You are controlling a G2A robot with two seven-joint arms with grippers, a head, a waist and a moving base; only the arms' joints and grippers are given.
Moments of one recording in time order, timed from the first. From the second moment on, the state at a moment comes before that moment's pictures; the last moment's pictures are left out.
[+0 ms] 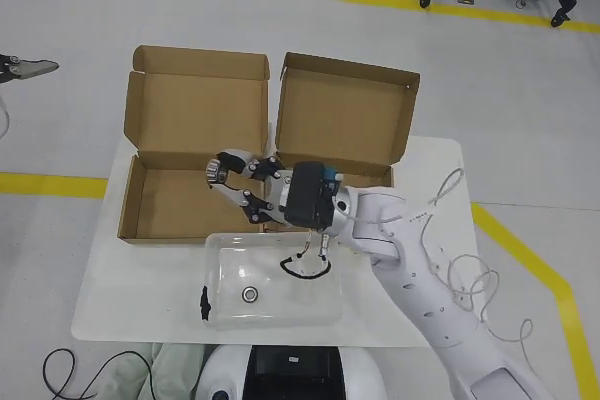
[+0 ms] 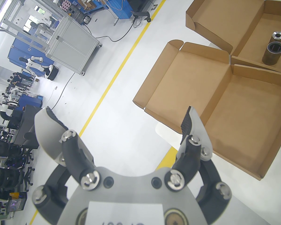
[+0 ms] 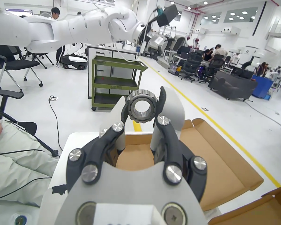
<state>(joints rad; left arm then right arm) 0.56 -0.16 -1.11 -1.50 0.89 -0.82 -0.11 -0.95 -1.45 0.90 -1.65 -1.16 -0.73 -0.06</state>
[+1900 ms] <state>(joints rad) 0.56 -0.16 -1.11 -1.50 0.89 -0.82 -0.11 -0.41 -1.92 0.38 -0.48 -0.89 -0.49 0.48</state>
